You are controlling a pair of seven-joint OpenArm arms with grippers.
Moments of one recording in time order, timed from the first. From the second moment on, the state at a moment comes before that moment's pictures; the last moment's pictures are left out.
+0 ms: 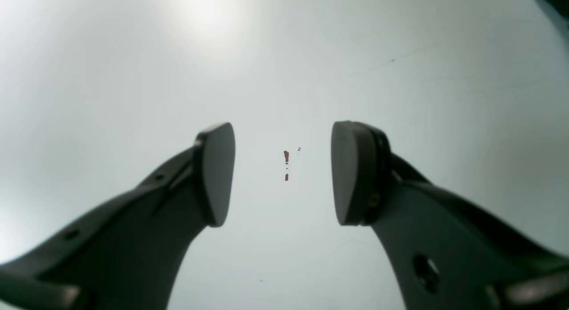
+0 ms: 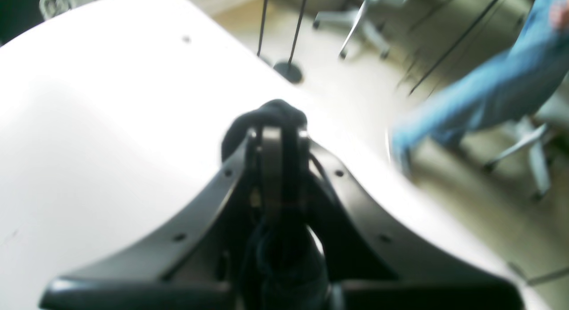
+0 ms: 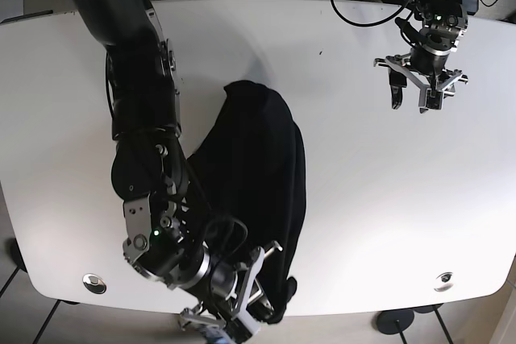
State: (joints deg) left arm 18.7 -1.8 -29.6 106.3 -2.2 -30.7 26.7; right arm 45.0 -1.8 -9.0 89.8 15.3 27.0 -51.8
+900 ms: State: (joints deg) left arm -6.9 4.3 6.9 76.4 -1.8 -16.7 12.5; right arm 70.9 -5.8 -8.1 86.8 15.4 27.1 -52.6
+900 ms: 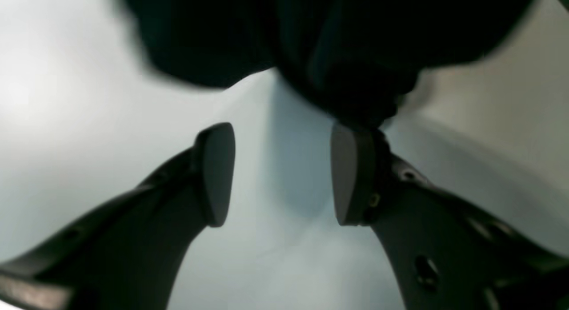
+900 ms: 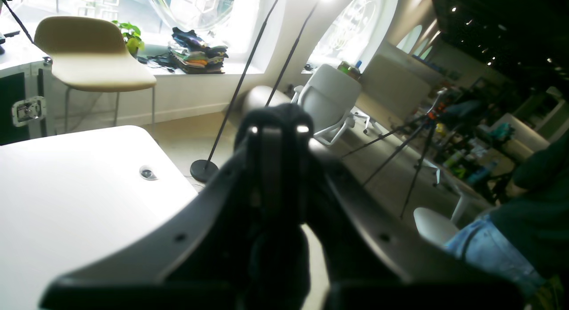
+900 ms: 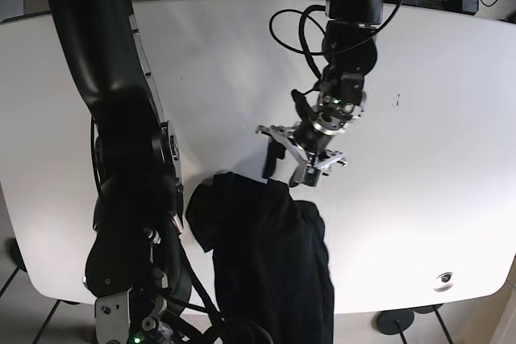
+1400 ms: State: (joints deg) left arm 6.2 1.5 8.5 89.3 -2.4 -13.2 10.6; right arm 71.3 -5.4 -7.9 84.1 12.3 27.3 -52.1
